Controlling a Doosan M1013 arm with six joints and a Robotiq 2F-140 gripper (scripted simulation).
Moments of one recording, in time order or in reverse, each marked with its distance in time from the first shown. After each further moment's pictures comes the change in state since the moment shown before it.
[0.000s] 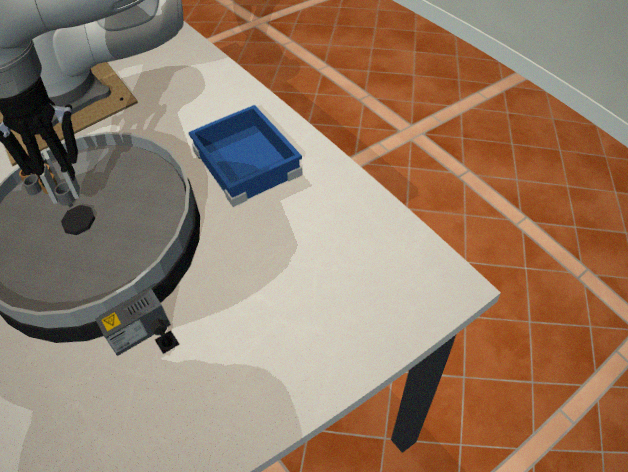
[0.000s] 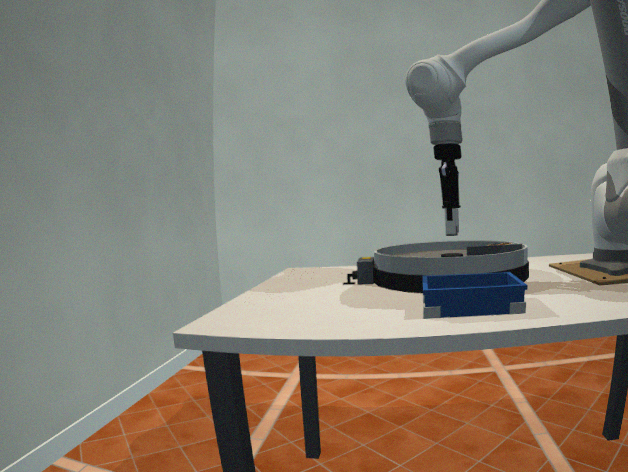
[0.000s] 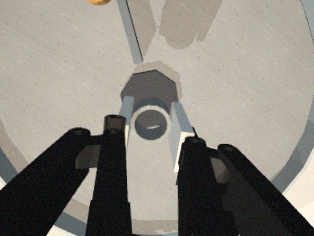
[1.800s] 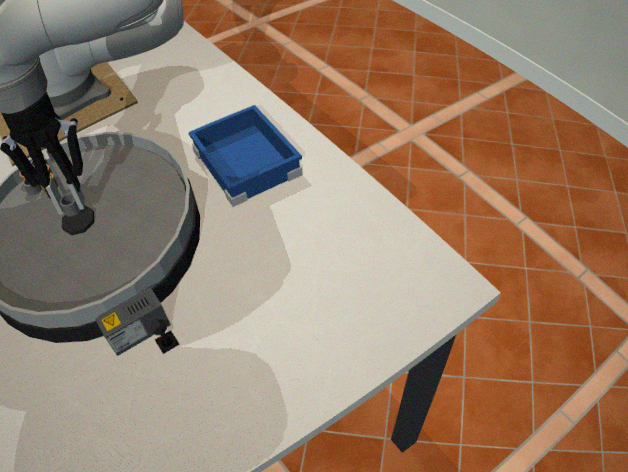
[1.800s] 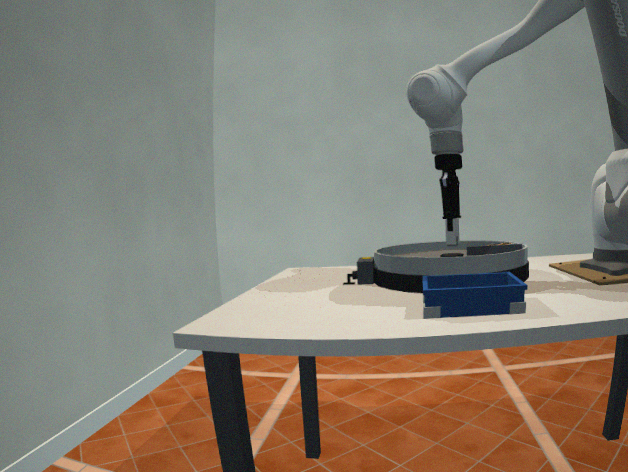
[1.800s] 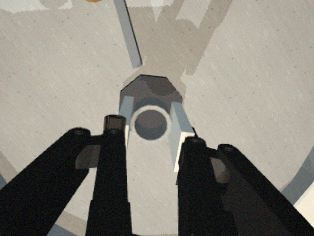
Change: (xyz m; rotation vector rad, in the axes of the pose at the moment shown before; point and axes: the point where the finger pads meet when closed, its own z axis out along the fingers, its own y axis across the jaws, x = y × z) arm 0.000 0.000 0.027 0.000 0.000 0.000
